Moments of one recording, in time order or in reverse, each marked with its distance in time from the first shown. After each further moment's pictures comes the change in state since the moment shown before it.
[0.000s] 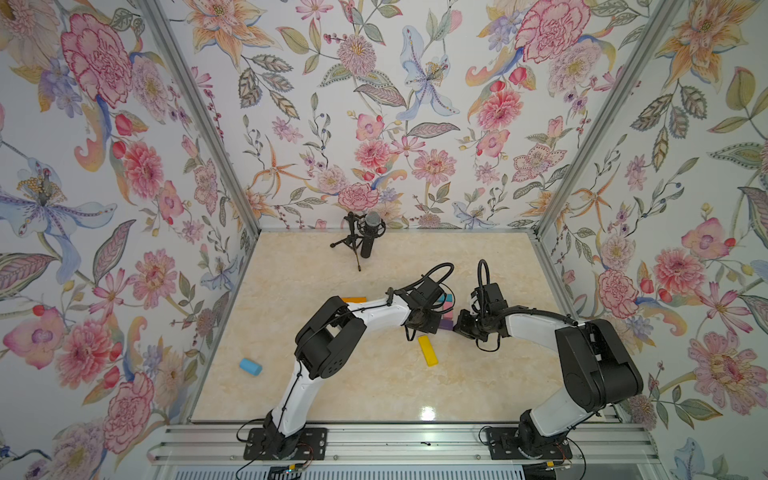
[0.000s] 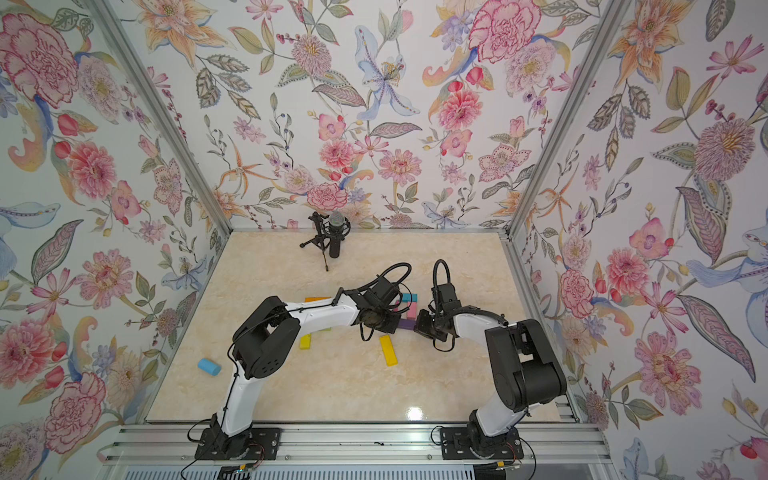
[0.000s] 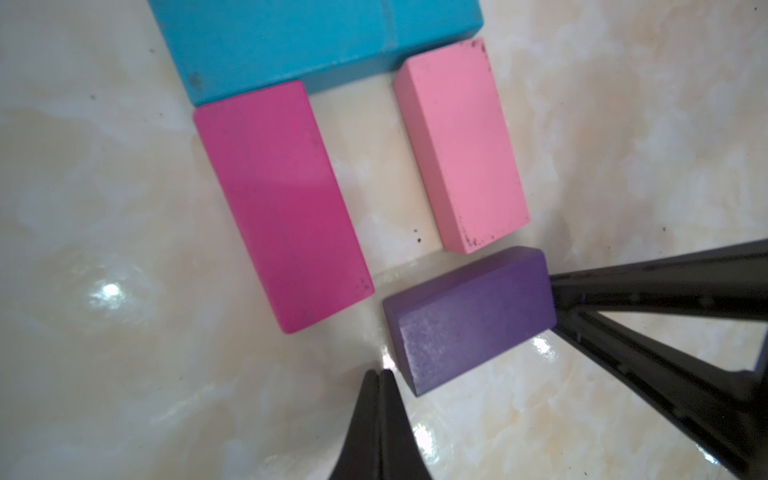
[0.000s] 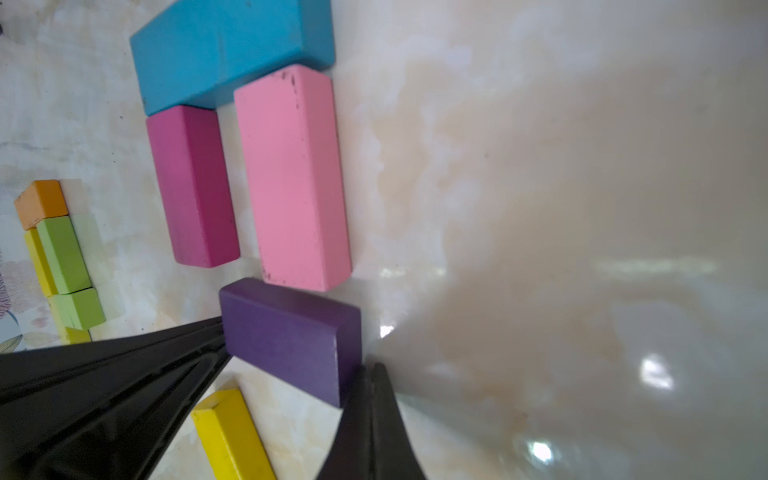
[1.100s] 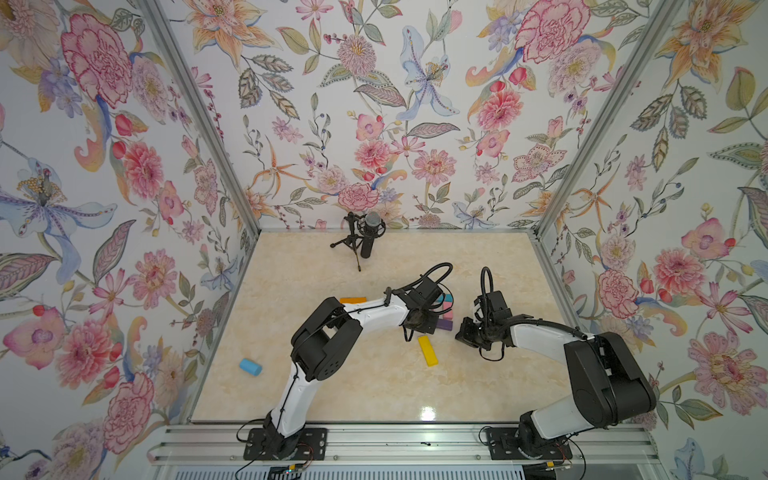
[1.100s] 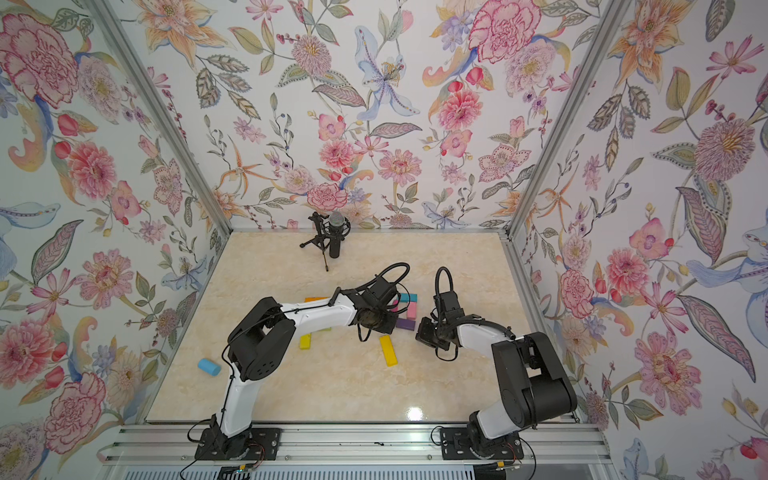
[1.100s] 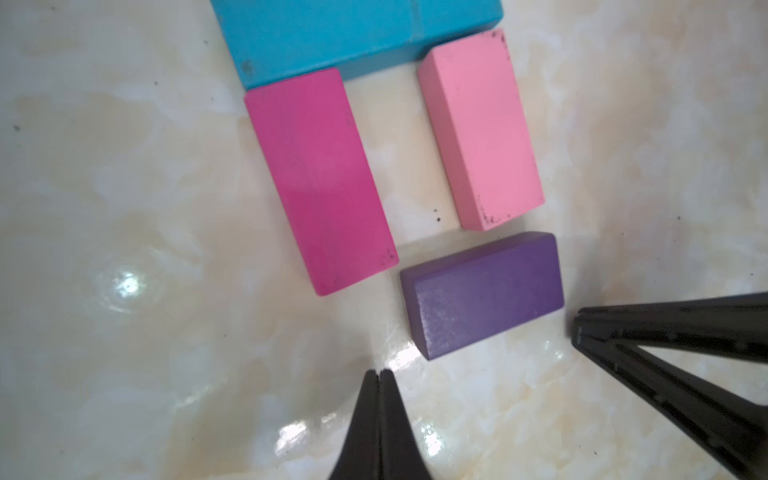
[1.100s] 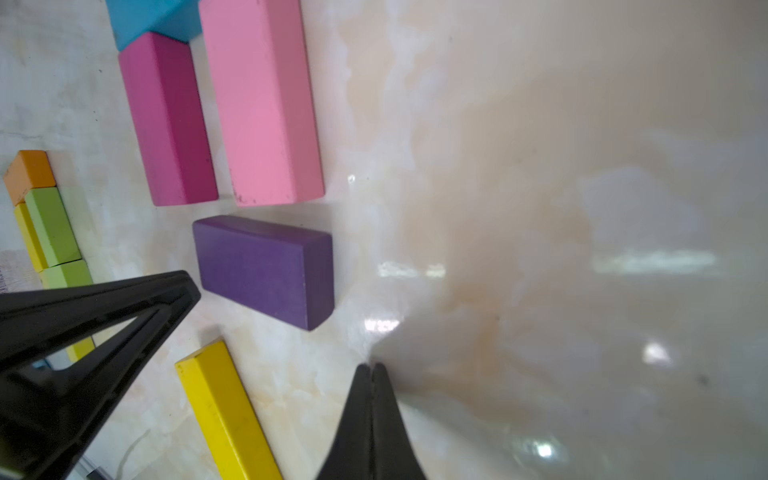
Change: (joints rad) left arm 0.000 -0.051 -0.028 -0.031 -0.041 0.004; right arm 0.024 -0.112 -0.106 -0.010 0.005 0.031
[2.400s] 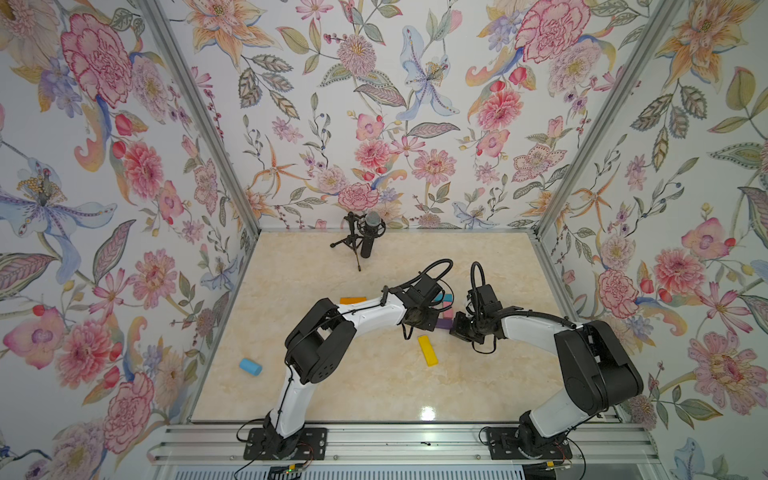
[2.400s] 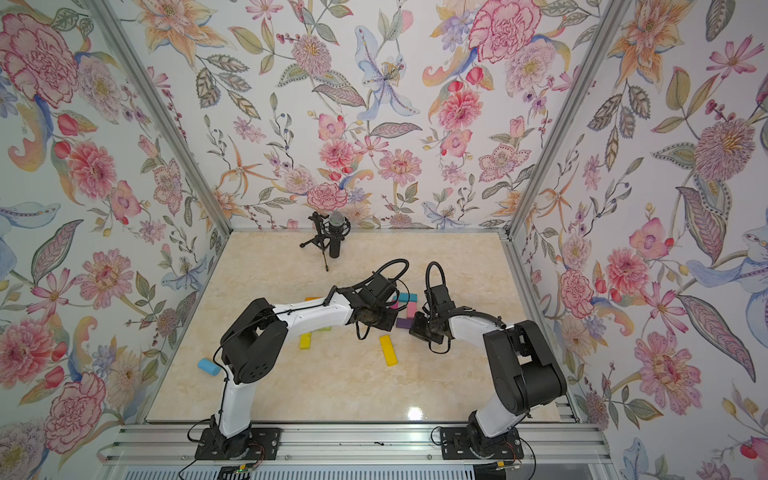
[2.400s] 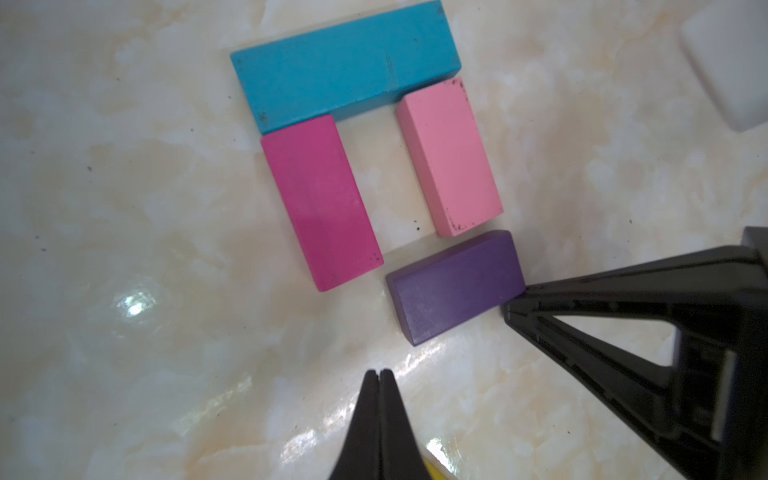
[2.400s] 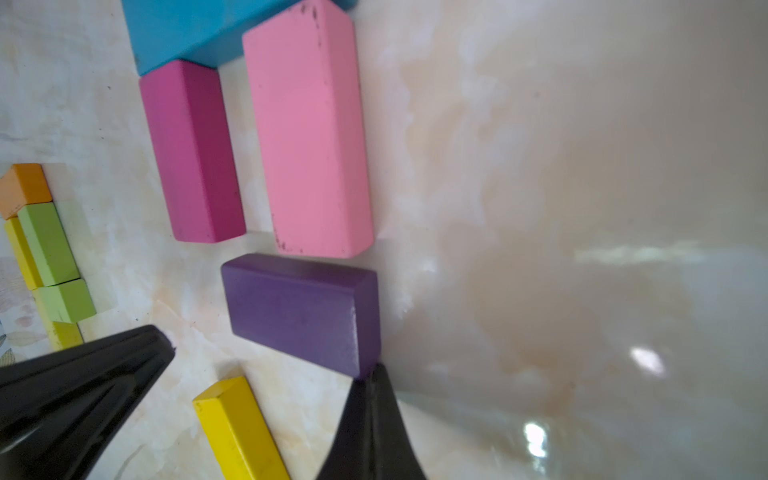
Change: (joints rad) left arm 0.000 -0.032 -0.005 0.007 -0.009 0.026; right arm 0.034 0.099 0.110 -0.018 0.036 0.017
